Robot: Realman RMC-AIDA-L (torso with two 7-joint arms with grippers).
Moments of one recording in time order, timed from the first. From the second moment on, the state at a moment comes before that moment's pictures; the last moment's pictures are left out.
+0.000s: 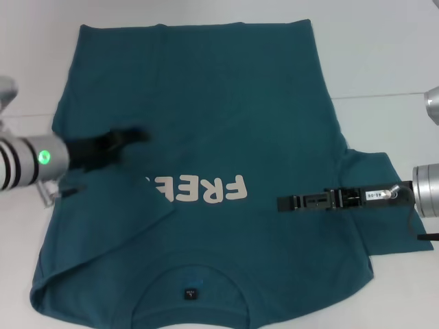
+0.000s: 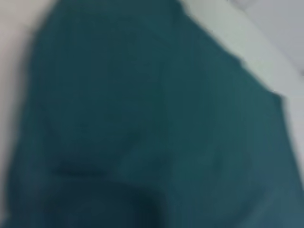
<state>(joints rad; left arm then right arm) -0.79 -2.07 0.82 0.49 2.09 0.79 -2.50 0.64 2.02 -0.71 -0.61 -2.15 -1.44 2.11</state>
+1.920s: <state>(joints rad) -0.31 -2.13 0.65 0.74 1.96 1.68 -1.83 0.59 1.83 -0.62 -0.62 -2.11 -1.56 2.30</state>
